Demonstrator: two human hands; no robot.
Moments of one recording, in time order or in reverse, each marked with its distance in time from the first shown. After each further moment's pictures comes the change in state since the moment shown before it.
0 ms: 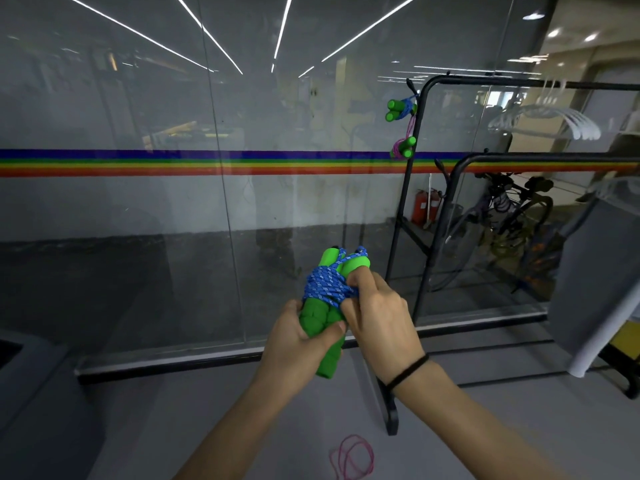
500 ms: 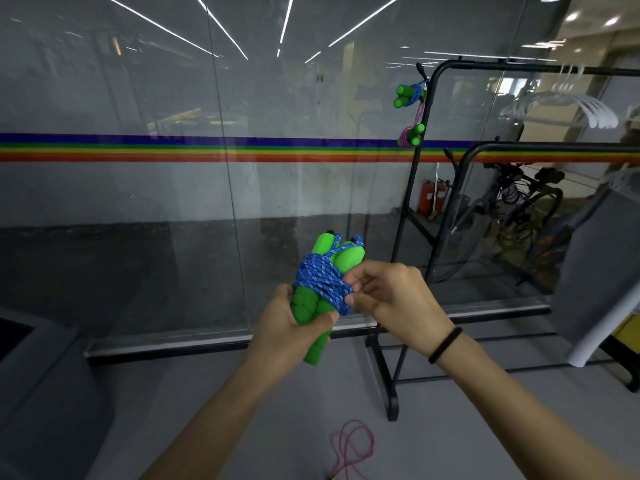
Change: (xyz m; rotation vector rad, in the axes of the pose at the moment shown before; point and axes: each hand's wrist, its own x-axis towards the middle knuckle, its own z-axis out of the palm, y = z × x) left_hand 0.005 -0.008 -0.015 0.031 -0.001 0.006; right_hand 0.010 0.013 -0.025 0.369 -0.300 0.059
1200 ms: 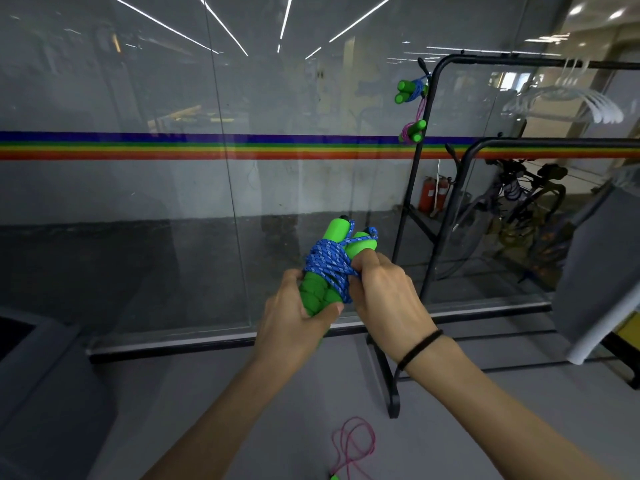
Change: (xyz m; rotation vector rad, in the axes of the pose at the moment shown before) left_hand 0.007 0.006 0.007 0.341 0.112 0.192; right_hand 0.006 -0.008 0.019 -0.477 0.152 -0.047
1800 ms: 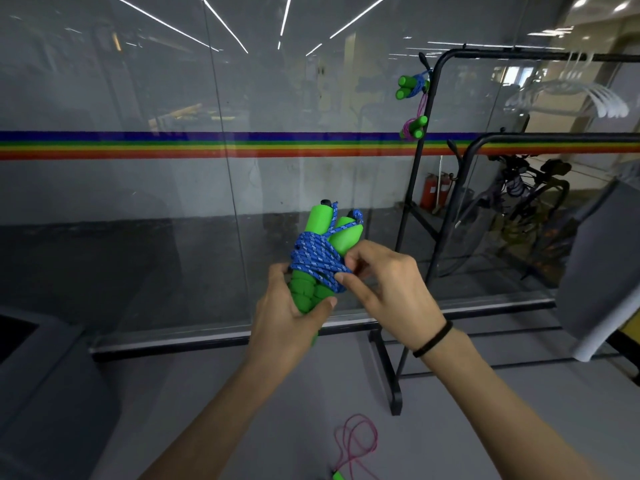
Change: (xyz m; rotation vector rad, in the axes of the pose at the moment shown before) left_hand -0.003 -0.002 -0.005 -0.025 0.078 0.038; right_hand 0.004 0.013 -0.010 0.297 0.070 -0.198
